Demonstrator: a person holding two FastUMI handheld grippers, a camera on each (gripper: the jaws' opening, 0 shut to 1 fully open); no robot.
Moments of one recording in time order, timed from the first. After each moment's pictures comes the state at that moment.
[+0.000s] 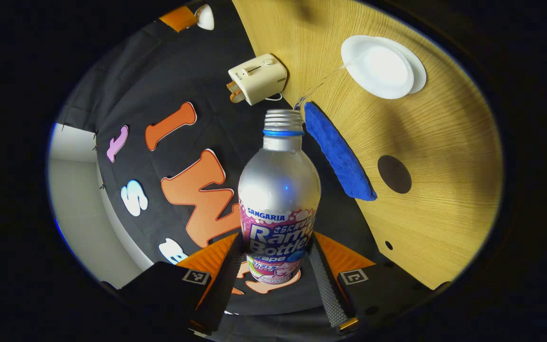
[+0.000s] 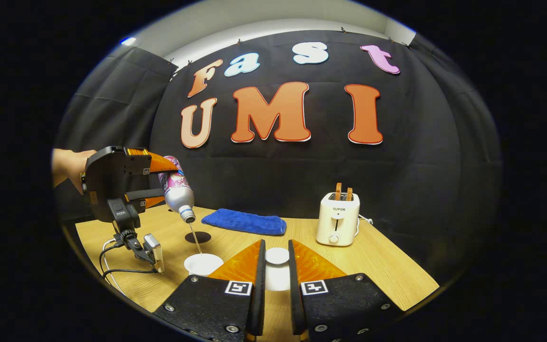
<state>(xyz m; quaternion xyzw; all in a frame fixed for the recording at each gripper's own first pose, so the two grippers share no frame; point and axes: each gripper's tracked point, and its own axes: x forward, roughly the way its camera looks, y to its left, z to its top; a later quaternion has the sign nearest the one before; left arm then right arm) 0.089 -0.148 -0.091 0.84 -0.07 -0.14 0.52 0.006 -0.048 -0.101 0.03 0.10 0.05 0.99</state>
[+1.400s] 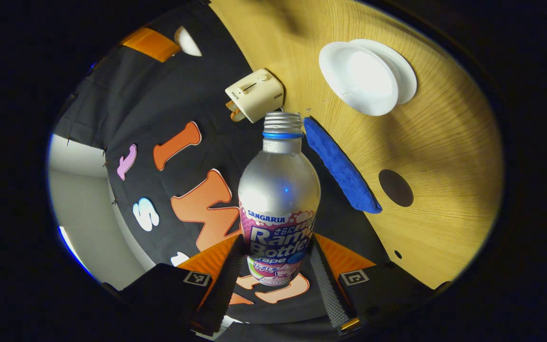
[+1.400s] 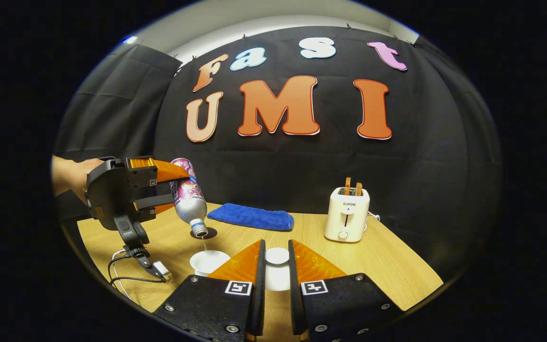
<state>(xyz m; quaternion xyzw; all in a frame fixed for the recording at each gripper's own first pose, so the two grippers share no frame) 0.078 -0.170 -0.120 0.83 -0.13 -0.15 0.52 0.012 -0.028 -0.112 0.03 0.12 0.06 0.99</state>
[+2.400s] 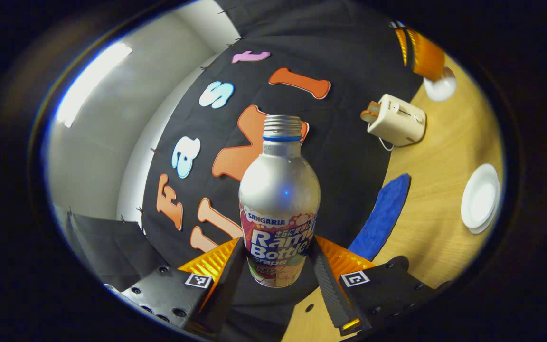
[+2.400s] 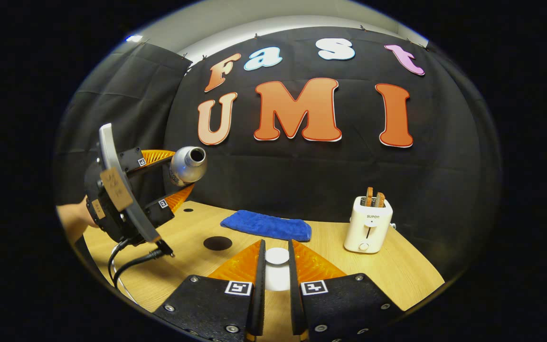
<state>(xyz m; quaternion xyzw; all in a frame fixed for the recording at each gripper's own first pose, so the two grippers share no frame) 0.108 -0.127 -0.064 0.43 -0.11 -0.08 0.89 0.044 0.023 -0.084 0.03 0.11 0.10 0.99</state>
